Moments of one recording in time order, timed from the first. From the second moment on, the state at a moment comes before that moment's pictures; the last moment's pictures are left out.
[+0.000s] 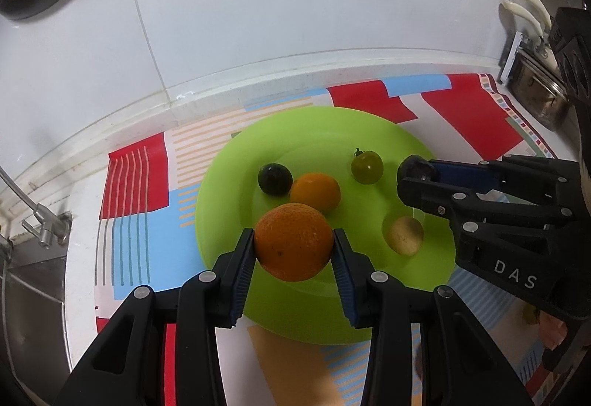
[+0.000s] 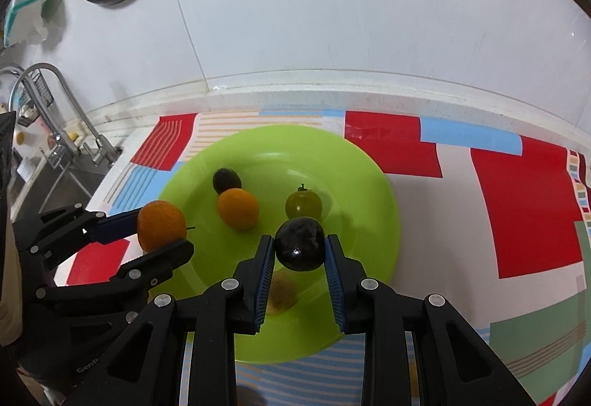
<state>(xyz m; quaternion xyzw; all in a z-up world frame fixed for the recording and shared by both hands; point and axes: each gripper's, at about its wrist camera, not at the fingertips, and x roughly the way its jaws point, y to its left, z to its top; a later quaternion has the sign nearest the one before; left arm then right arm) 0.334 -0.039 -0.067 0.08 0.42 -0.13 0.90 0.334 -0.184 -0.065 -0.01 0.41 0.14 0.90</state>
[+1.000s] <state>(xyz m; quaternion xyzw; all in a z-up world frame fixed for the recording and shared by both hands) 0.234 -0.054 0.010 0.08 0.33 -0.11 0.93 0.235 -0.217 -0.003 0.00 0.33 0.13 0.93</state>
